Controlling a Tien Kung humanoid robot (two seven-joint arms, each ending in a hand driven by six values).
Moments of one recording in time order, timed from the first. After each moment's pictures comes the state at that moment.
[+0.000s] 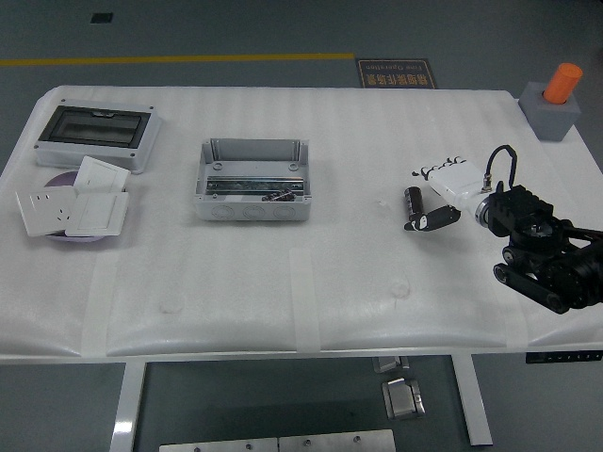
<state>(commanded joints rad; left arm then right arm) -0.05 0.20 -0.14 -0.22 0.53 0.12 0.02 0.90 -0.43 0.06 0.78 -1.69 -0.26 -0.10</state>
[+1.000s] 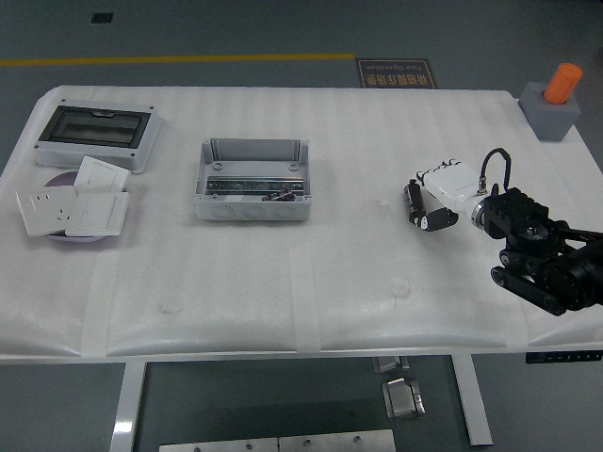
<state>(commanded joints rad) -0.06 0.20 -0.13 -0.22 0.57 0.12 0.01 0.91 -0.42 0.03 0.77 -1.70 -0.28 -0.09</state>
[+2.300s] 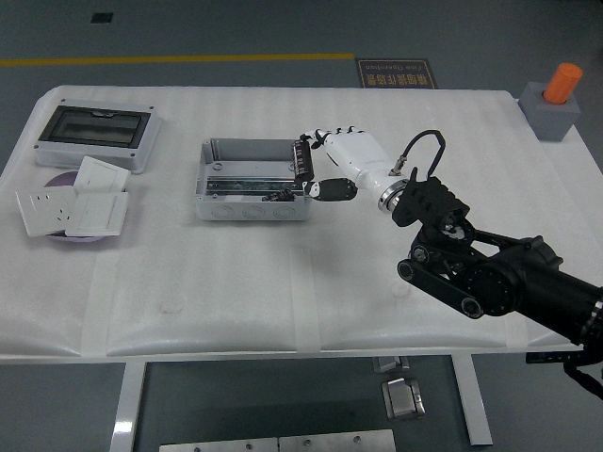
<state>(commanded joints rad) -0.05 0.20 -0.16 -0.22 0.61 0.13 0.01 0.83 -0.18 0.42 0.96 -1.76 -0.36 -0.12</state>
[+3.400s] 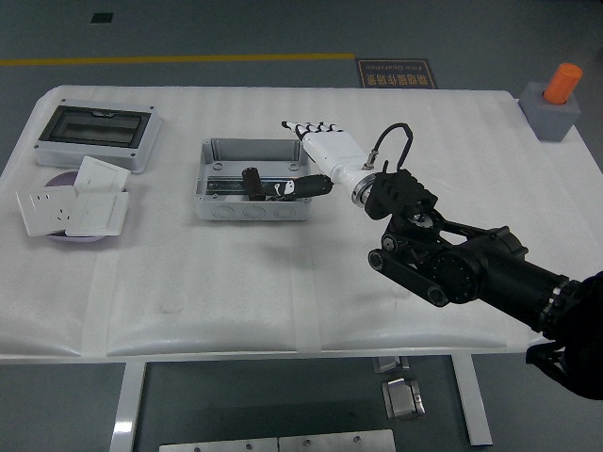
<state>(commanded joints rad) -0.06 0.20 -0.19 -0.22 0.63 0.12 0.03 0.89 -0.09 0.40 0.84 -1.74 -0.31 -0.14</state>
